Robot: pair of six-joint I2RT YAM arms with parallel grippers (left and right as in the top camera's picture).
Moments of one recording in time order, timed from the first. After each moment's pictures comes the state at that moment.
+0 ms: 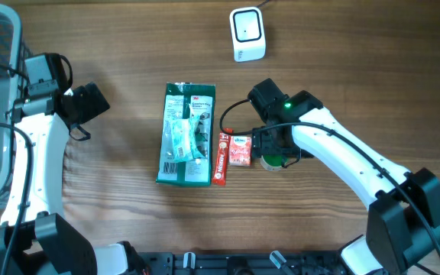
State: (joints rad) left arm 0.25 1.53 1.20 -0.80 -0.11 -0.31; right arm 0.55 1.70 1.22 -1.08 0.11 0.59
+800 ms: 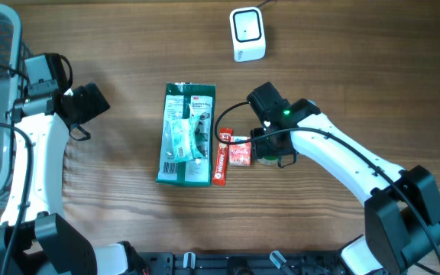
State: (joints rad) left arm 0.25 1.53 1.20 -0.80 -0.11 -0.31; right arm 0.55 1.70 1.14 -0.88 0.06 0.40
